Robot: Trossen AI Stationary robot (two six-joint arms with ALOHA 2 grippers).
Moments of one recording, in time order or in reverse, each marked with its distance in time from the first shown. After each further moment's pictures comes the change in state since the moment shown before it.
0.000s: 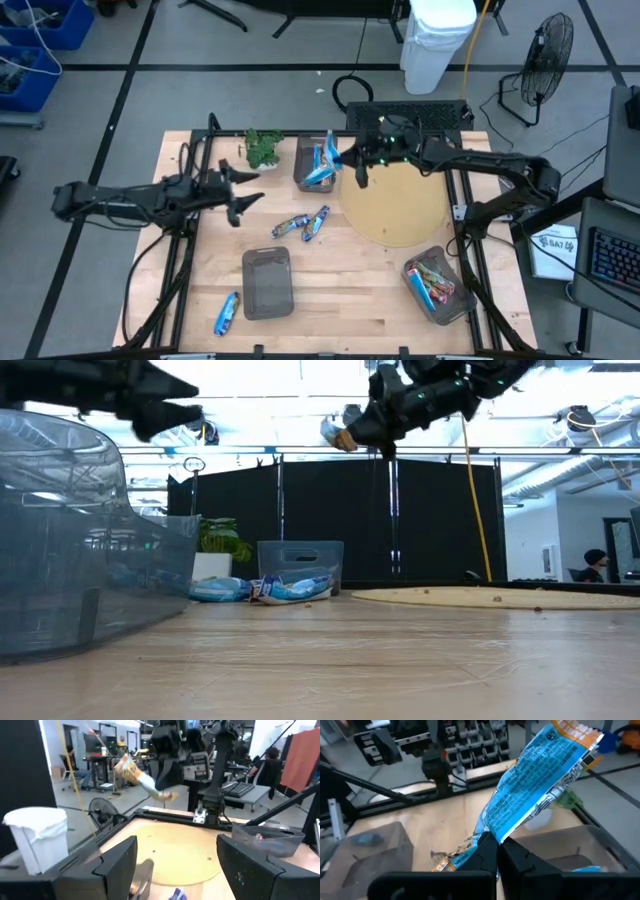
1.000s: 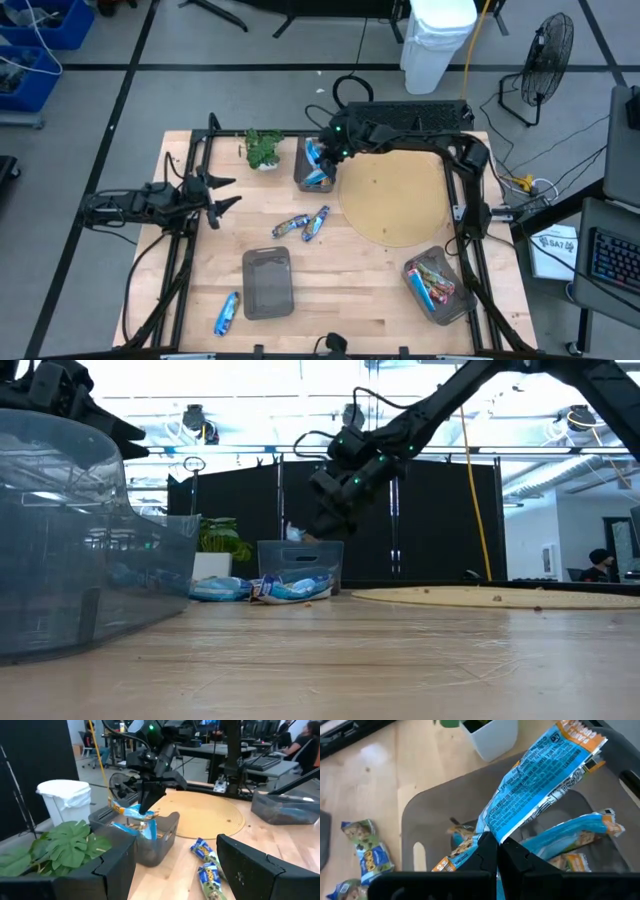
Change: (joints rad) left arm -0.085 -0.543 -0.078 -0.612 -0.178 -0.060; right arm -0.097 0.585 0.406 -0.256 -0.027 -0.029
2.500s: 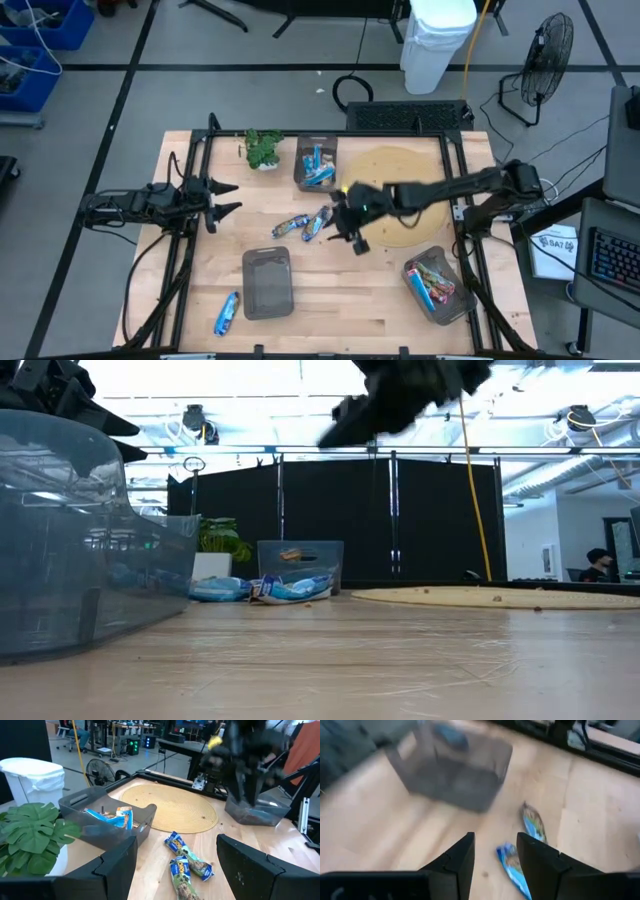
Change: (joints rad) left arm 0.000 0.001 0.000 -0.027 0.105 -0.137; right arm 0.547 -0.421 -0.330 0.061 0.151 -0.387
